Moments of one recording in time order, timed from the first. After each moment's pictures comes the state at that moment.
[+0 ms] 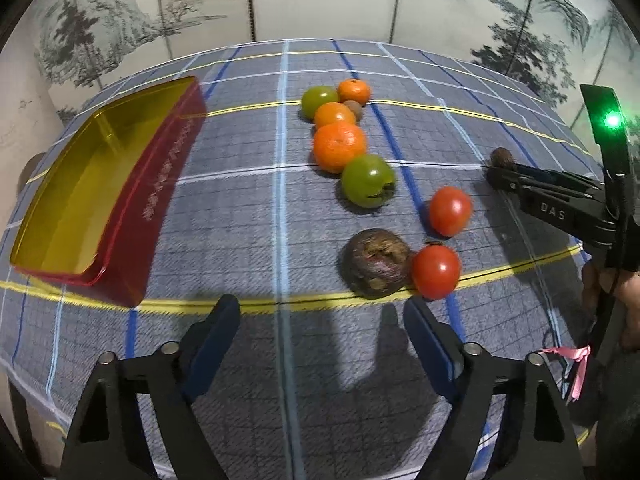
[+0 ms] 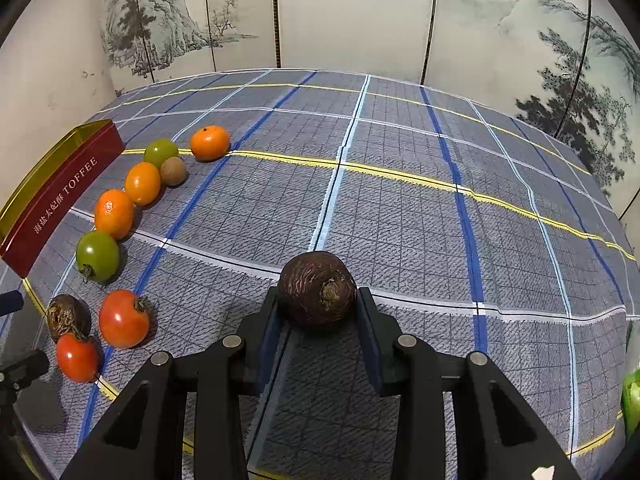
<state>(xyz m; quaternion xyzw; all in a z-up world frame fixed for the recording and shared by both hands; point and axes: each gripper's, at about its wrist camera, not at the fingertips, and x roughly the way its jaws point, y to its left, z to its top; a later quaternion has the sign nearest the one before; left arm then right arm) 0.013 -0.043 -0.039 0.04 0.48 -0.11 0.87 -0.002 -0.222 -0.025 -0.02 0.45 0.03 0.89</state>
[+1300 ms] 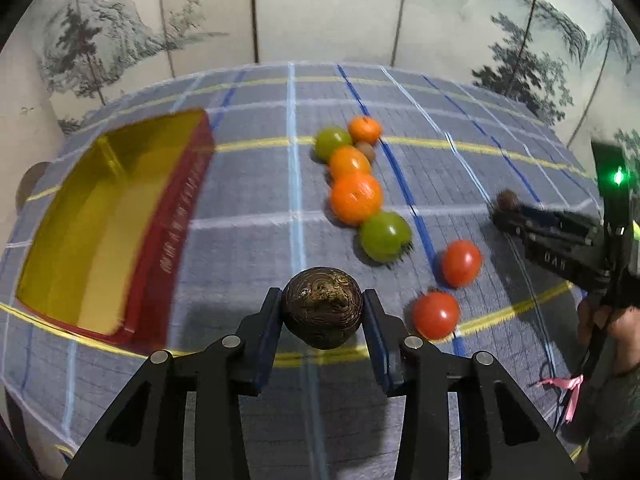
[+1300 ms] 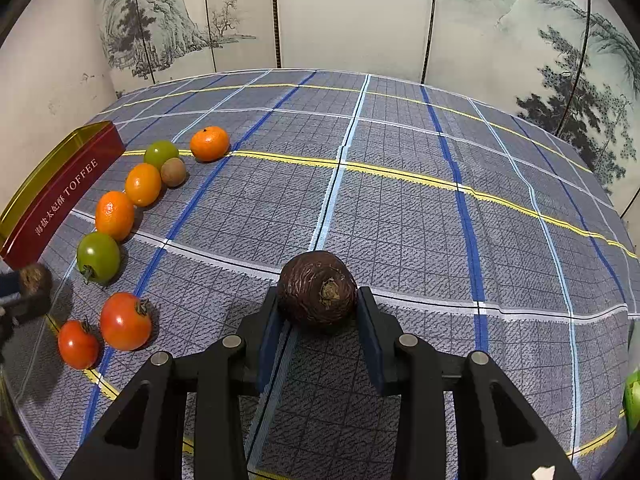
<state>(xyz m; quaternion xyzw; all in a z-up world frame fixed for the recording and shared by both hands) 0.034 -0.021 -0.014 0.02 0.45 -0.11 0.89 -0.004 -0.222 -0.025 -0.02 0.45 0.03 0.89</state>
